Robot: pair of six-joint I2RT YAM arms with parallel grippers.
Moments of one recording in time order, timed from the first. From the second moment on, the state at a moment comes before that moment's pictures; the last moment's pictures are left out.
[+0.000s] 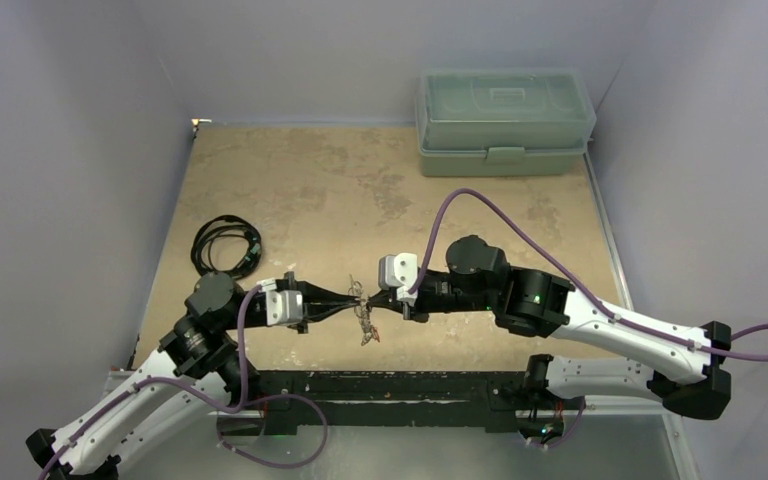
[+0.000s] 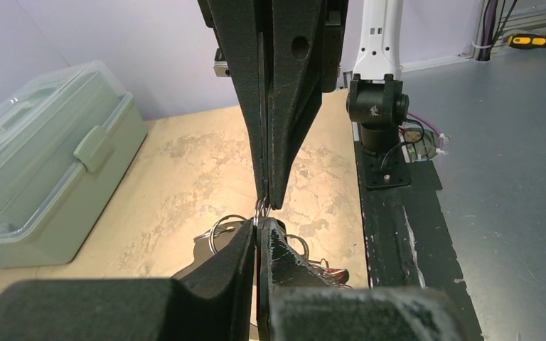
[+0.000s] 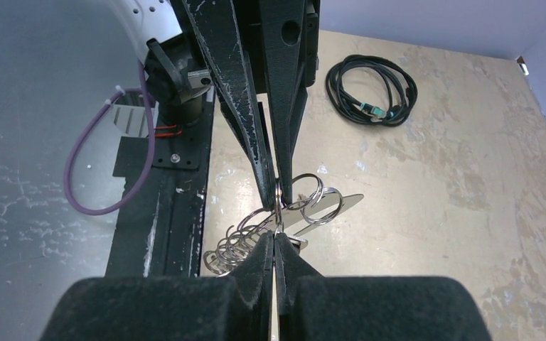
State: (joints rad) left arm -0.79 0.47 0.56 0.01 0.67 0.19; right arm 1.19 1.03 1.08 -0.36 -0.25 -0.29
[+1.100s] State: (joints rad) left arm -0.79 0.46 0.56 0.01 0.66 0.19; right arm 1.19 1.02 1.05 -0.31 -0.26 -0.28
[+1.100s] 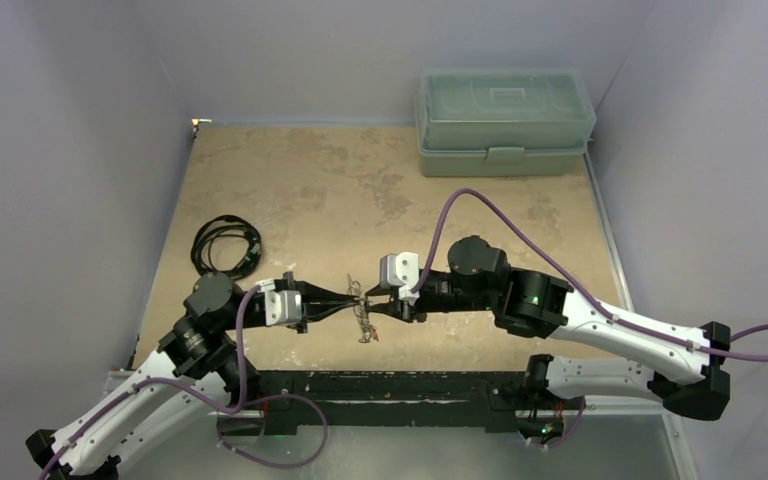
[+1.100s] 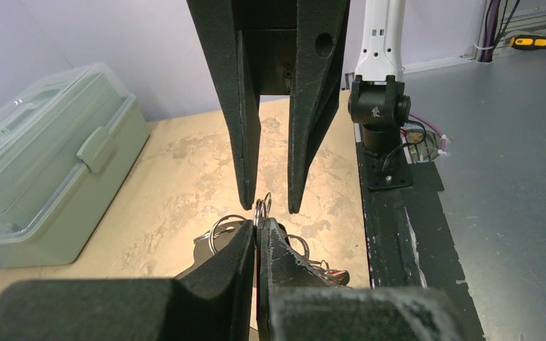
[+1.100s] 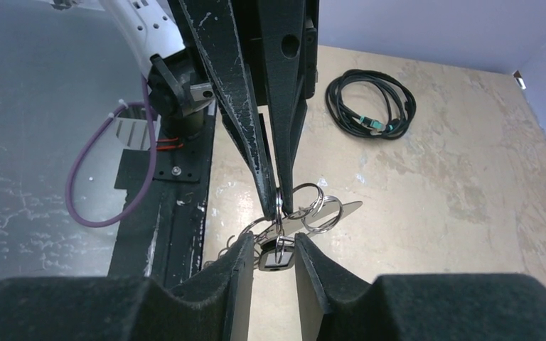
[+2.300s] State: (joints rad) left arm -0.79 0.46 0.56 0.01 0.66 0.20; right arm 1.19 1.10 1.11 -0.43 -0.25 -0.28
